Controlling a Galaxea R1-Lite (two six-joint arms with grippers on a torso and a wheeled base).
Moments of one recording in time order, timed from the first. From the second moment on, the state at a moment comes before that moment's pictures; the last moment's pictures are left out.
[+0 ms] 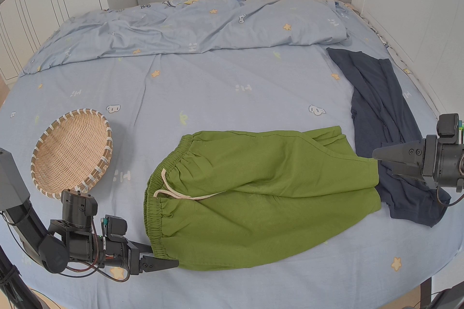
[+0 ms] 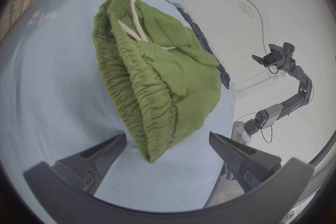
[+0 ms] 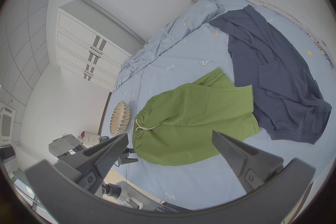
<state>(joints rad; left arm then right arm) -0.17 1.89 -0.22 -0.83 -0.72 -0.02 0.35 1.22 -0.82 0.11 0.27 0.52</state>
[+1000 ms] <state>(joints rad) -0.12 1.99 -0.06 -1.23 -0.77 -0.29 0.35 1.24 -0.81 0.12 0.27 0.51</state>
